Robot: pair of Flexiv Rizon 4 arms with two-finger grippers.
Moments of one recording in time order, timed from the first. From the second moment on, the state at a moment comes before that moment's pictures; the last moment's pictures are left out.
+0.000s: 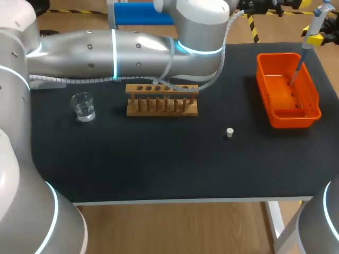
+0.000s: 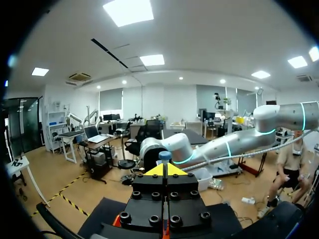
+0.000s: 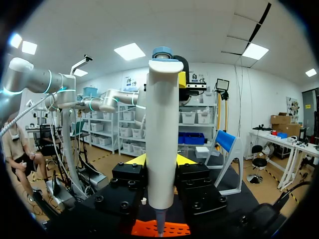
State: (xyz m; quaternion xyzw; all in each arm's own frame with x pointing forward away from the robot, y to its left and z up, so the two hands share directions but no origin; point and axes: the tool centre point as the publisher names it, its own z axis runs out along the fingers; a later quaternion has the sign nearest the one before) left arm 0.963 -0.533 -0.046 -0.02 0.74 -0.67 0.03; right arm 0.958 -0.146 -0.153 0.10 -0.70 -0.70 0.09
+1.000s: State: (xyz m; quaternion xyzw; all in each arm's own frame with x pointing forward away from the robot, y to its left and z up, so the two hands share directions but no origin) left arm 0.959 -0.557 -0.051 -0.01 0.72 -0.69 0.02; right arm 0.958 -0.146 -0.153 0.10 -0.70 -0.70 0.09
